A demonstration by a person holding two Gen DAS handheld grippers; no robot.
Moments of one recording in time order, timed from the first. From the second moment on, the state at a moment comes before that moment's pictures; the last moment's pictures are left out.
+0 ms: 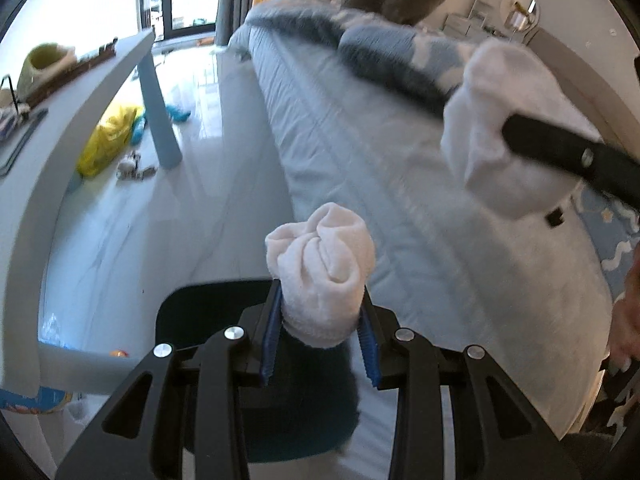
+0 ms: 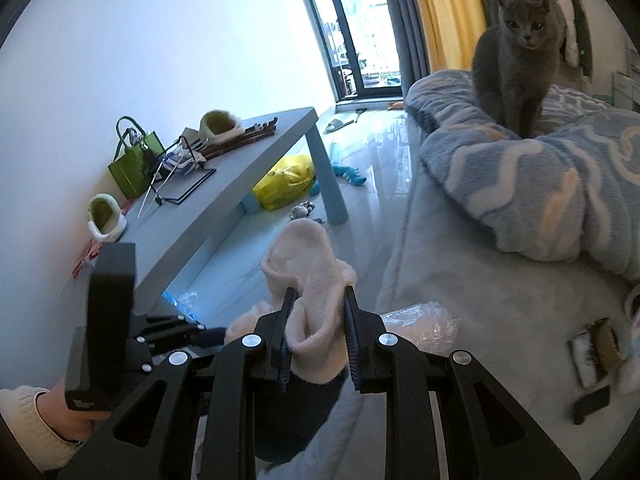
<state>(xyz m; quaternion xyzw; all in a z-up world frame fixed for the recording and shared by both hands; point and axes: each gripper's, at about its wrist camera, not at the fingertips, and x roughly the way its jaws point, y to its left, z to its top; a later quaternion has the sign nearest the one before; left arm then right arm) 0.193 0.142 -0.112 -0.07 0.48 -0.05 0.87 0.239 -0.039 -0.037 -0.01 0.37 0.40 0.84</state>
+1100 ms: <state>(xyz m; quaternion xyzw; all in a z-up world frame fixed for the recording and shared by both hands) 0.149 0.232 -0.194 -0.13 0.61 -0.05 0.78 0.240 0.072 -0.142 -0.06 0.52 0.37 0.77</state>
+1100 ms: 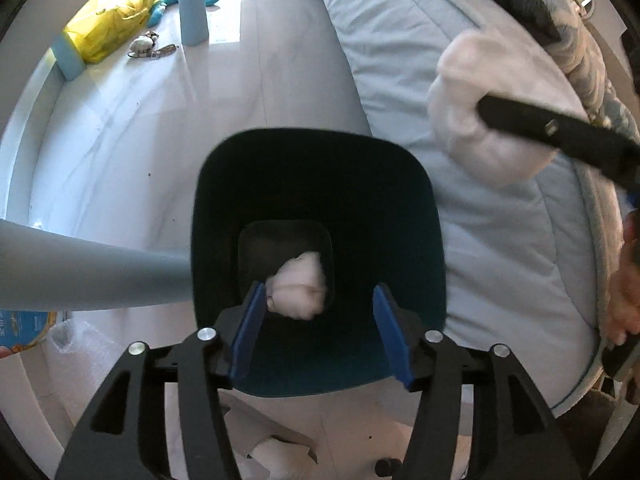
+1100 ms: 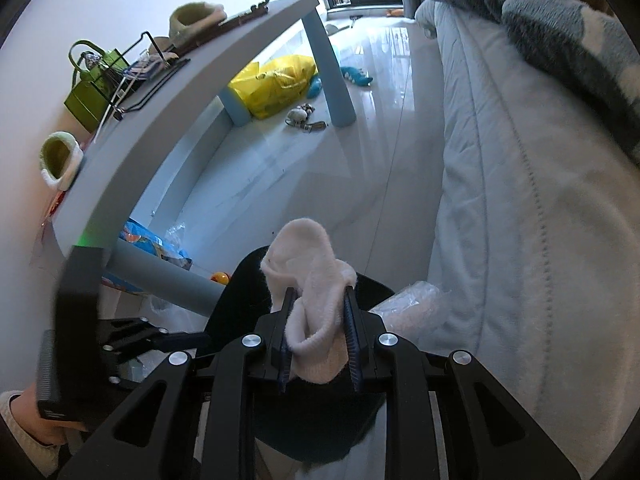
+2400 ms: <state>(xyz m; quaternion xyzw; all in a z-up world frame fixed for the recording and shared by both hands) 0.142 0.250 -0.031 -0.10 0.37 -0.01 0.92 0.208 0.118 -0.247 -0.14 0.61 0.36 0.69</state>
